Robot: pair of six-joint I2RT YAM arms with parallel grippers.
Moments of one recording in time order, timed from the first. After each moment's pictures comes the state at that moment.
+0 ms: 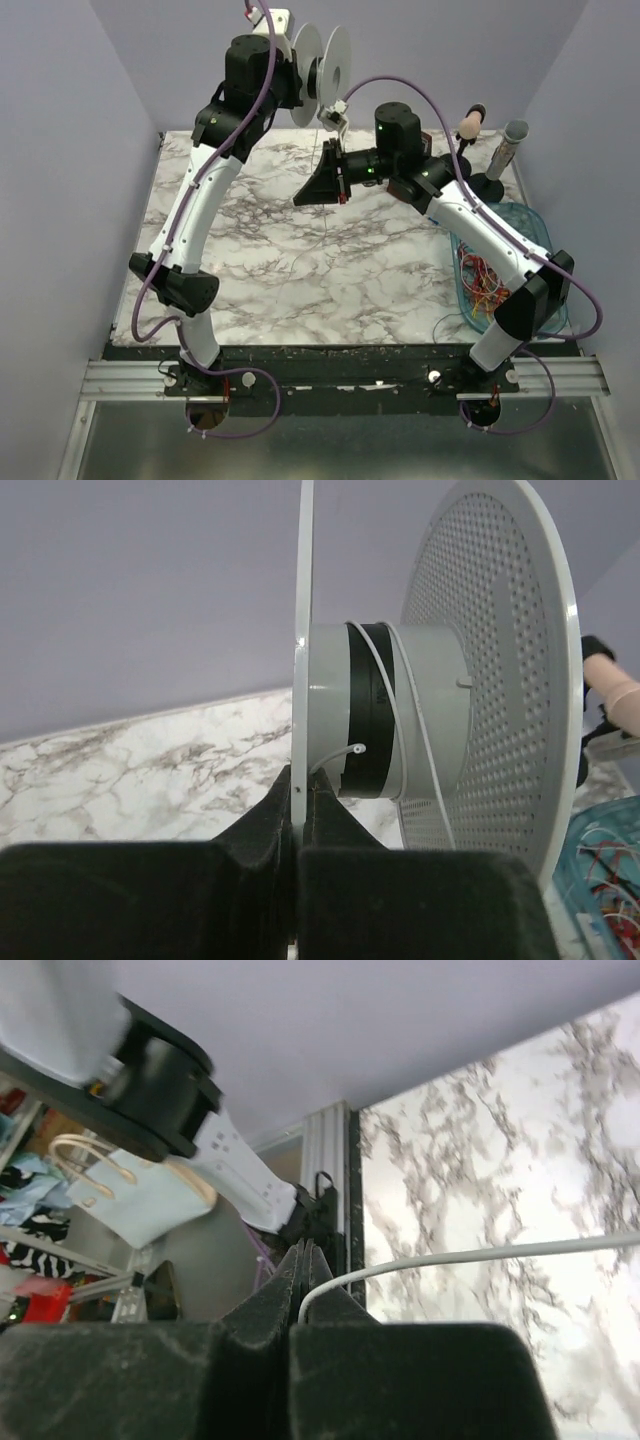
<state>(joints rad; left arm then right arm) -0.45 1.83 2.30 -0.65 -0.09 -0.18 0.67 1.67 1.74 -0.24 -1.03 0.38</state>
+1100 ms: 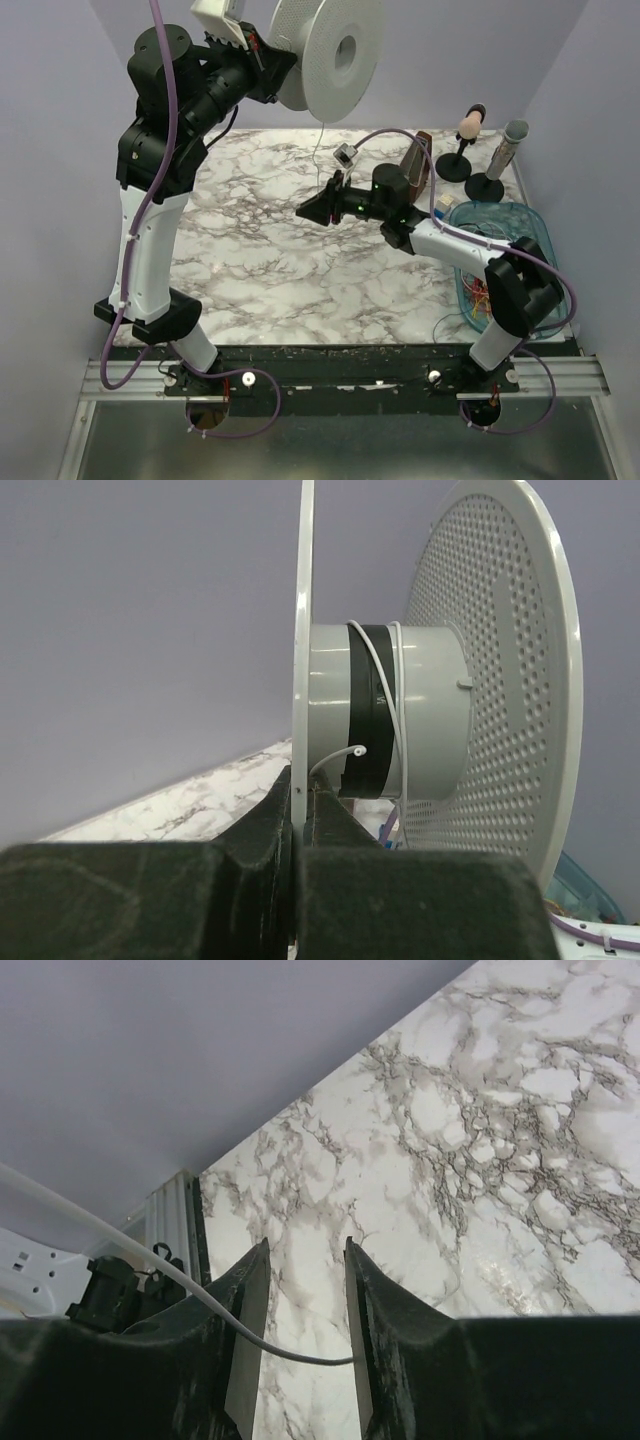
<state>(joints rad) -0.45 1.65 2.53 -0.75 0.20 -0.24 0.66 1.66 1.11 0.51 -0.63 0.45</state>
